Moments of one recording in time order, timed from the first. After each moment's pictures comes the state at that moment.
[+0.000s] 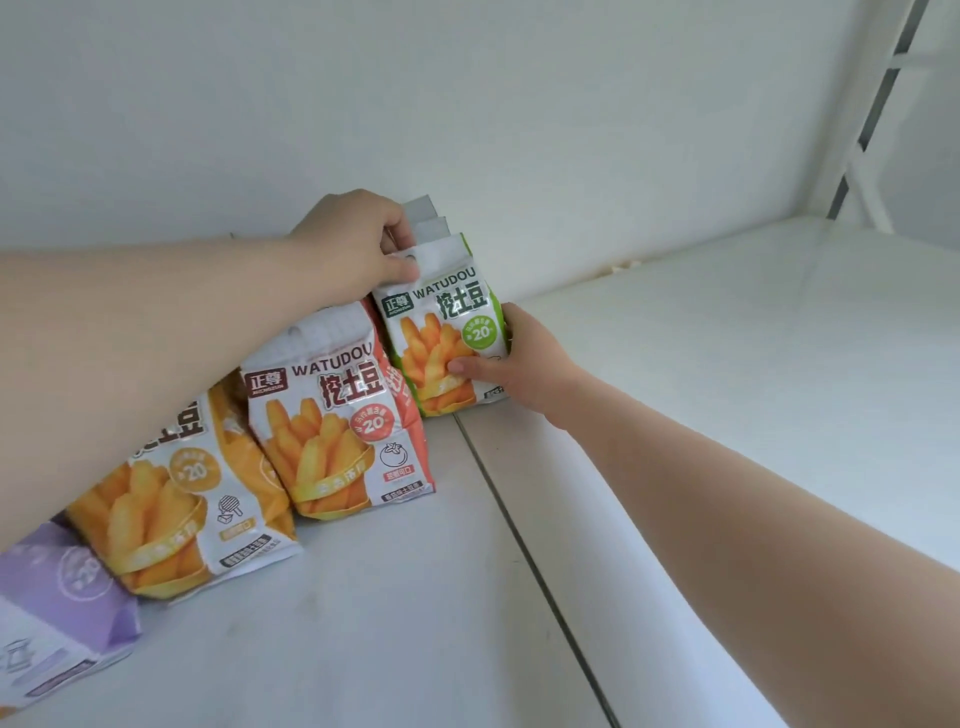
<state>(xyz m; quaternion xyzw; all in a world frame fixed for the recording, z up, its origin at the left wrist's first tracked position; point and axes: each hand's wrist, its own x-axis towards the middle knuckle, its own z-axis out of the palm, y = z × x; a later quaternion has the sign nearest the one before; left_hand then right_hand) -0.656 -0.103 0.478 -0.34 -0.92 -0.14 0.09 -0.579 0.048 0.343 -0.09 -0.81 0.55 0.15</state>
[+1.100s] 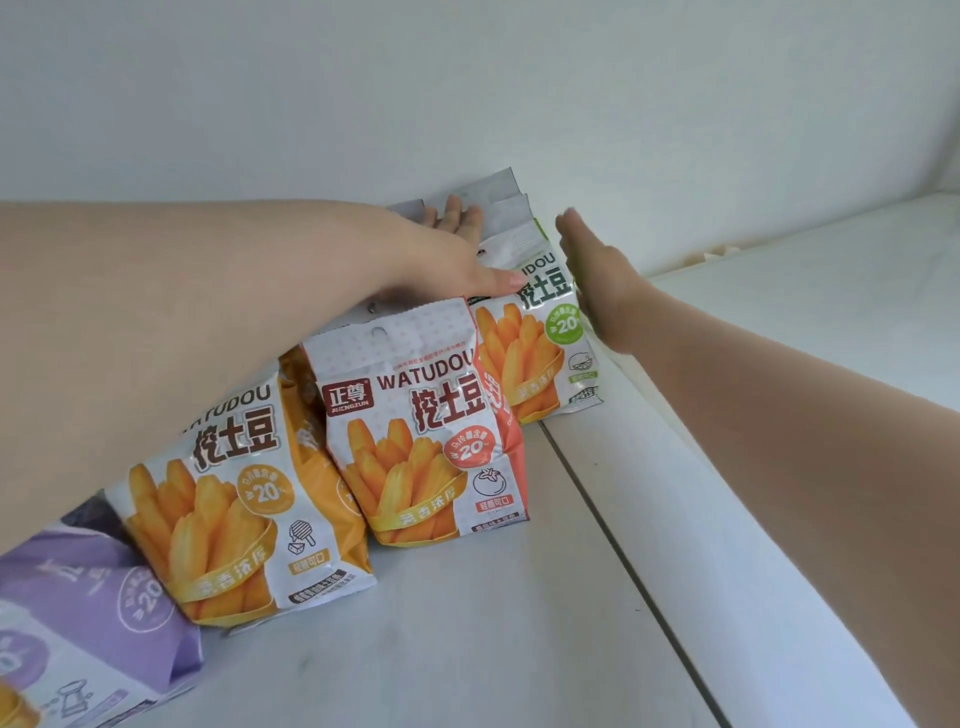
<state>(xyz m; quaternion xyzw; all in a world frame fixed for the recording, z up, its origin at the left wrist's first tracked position) -0.685 -0.100 0.464 -0.29 -0.95 0.06 -0.08 -0.651 0.054 0.381 -0.18 -0.70 0.69 0.12</state>
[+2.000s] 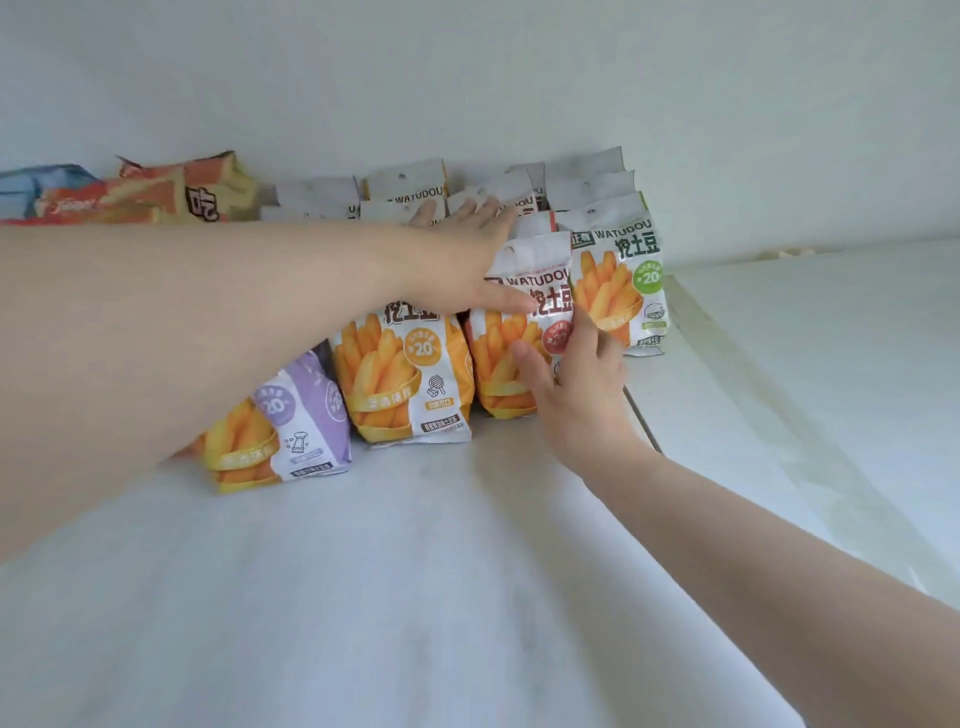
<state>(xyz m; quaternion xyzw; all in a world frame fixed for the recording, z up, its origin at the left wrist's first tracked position) -0.606 -0.216 0.466 -0.31 -0.94 0.09 -0.03 -0.507 -0.111 0.350 -0.09 -0.84 0.49 0.20</state>
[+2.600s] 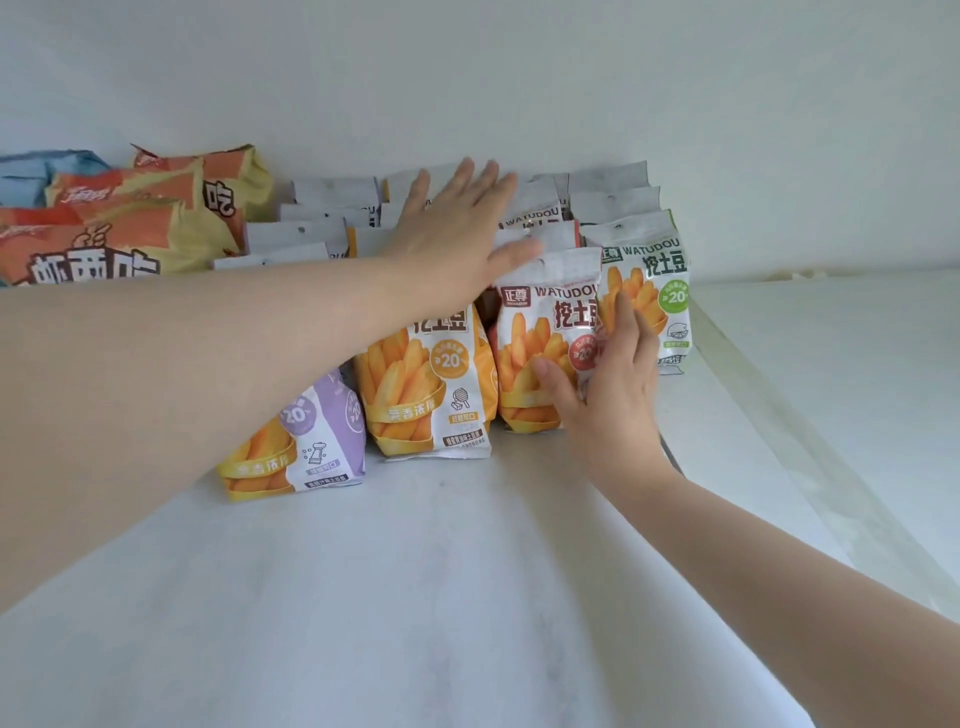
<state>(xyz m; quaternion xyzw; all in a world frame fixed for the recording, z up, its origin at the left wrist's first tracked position) -0.629 -0.238 0.456 -0.31 -0.94 -0.01 0.14 -0.519 -0.103 0.344 -0.08 -0.86 0.42 0.29</state>
